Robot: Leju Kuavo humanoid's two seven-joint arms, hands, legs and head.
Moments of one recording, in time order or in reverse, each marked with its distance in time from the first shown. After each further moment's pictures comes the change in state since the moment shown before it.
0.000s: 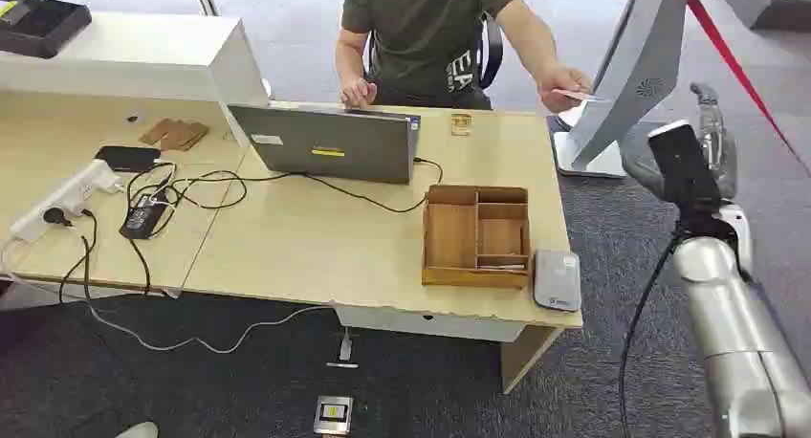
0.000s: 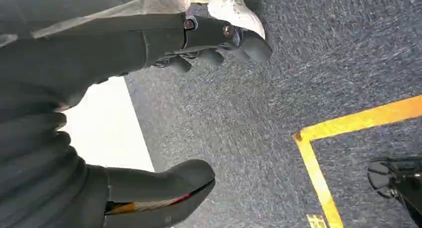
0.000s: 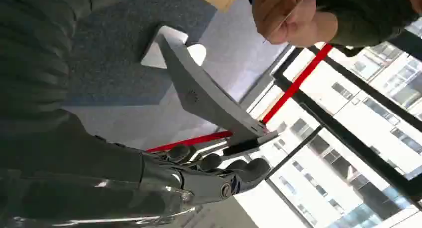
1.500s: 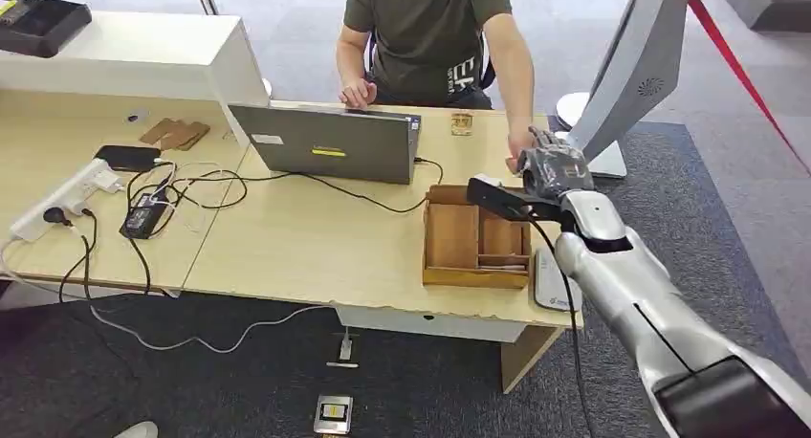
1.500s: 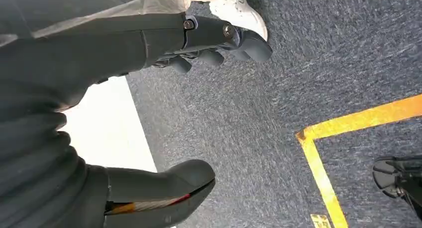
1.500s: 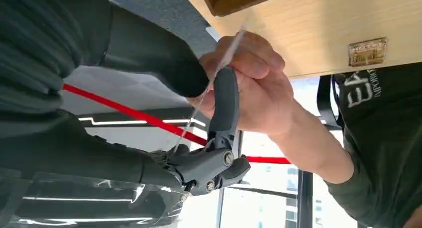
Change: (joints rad) left arm 0.009 0.000 -0.005 0.000 0.000 0.000 -0.002; right arm -0.227 0.213 0.521 0.431 0.420 0.083 0.246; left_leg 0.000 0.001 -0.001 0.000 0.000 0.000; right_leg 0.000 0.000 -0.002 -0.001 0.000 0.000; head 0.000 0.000
